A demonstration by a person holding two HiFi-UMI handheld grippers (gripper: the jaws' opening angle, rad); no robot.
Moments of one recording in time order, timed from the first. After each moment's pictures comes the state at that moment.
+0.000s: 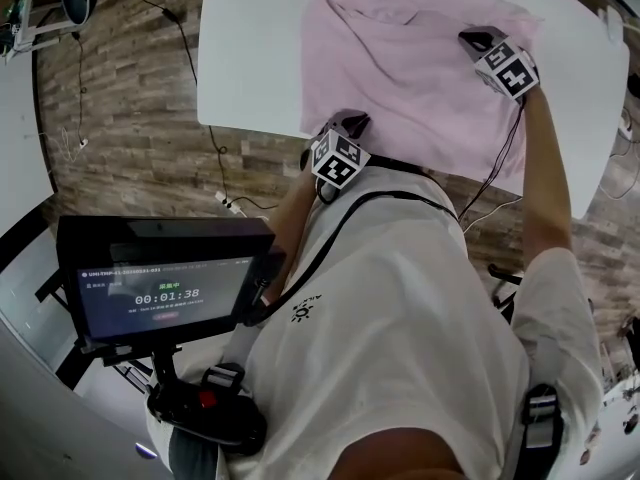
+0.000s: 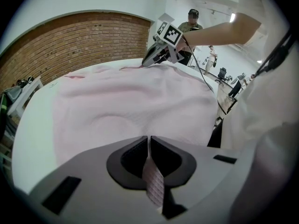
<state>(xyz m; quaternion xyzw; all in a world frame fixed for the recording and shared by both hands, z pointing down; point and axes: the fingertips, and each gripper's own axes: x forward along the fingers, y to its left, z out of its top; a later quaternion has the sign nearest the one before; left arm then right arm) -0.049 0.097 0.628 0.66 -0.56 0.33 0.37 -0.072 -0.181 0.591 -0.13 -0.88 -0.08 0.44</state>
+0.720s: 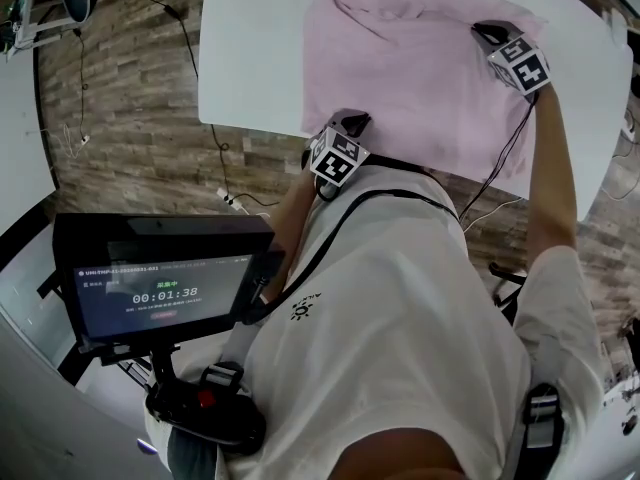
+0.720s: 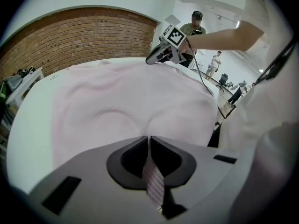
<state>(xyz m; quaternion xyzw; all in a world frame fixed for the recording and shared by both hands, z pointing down) -0.040 0.101 0.633 0.66 -0.56 0.30 0.40 -0.061 -0.211 0.589 -0.10 -0.89 -0.06 0.44</state>
